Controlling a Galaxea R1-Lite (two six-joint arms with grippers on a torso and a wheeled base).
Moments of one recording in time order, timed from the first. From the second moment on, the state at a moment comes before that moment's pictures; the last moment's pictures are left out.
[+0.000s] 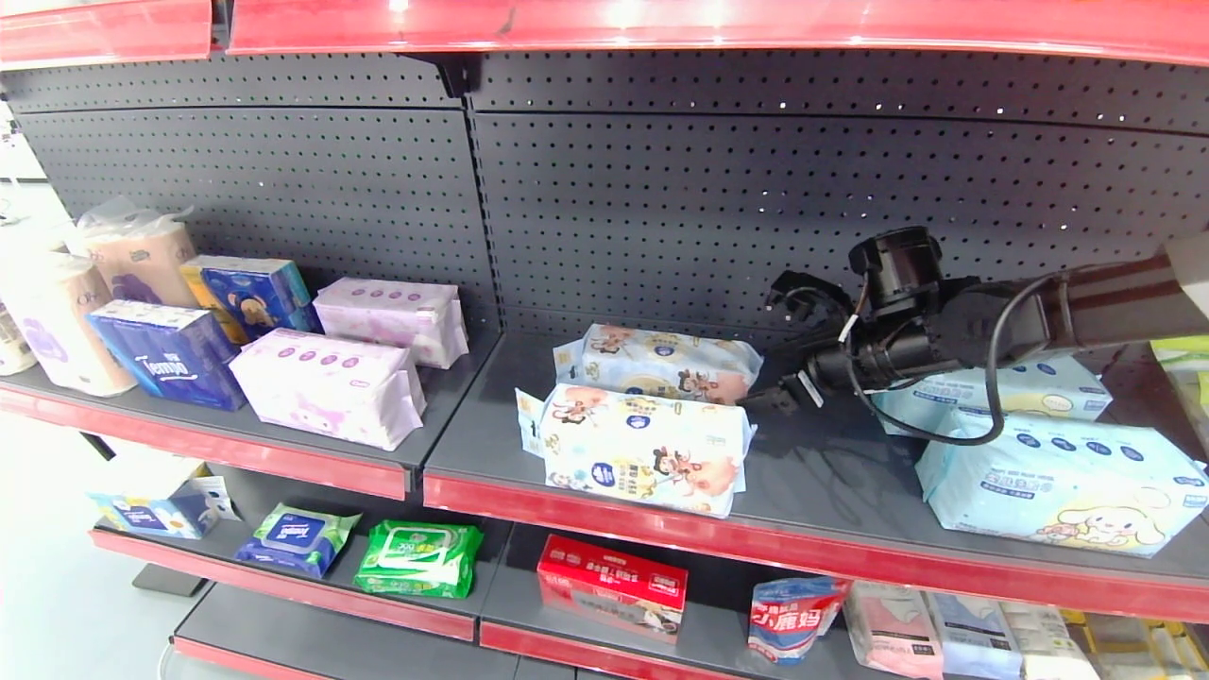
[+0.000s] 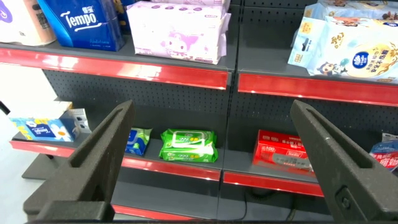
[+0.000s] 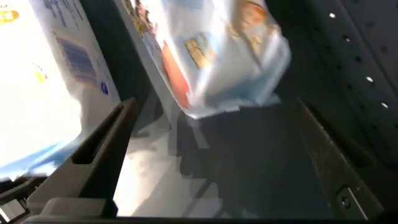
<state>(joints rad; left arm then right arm) 0.00 0.00 0.00 0.00 -0.03 0.00 0.23 2.07 -1.40 0.07 0.36 -0.58</state>
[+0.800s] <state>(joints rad) 0.00 0.00 0.00 0.00 -0.03 0.00 0.20 1.98 -1.27 -0.06 0.23 -0.46</state>
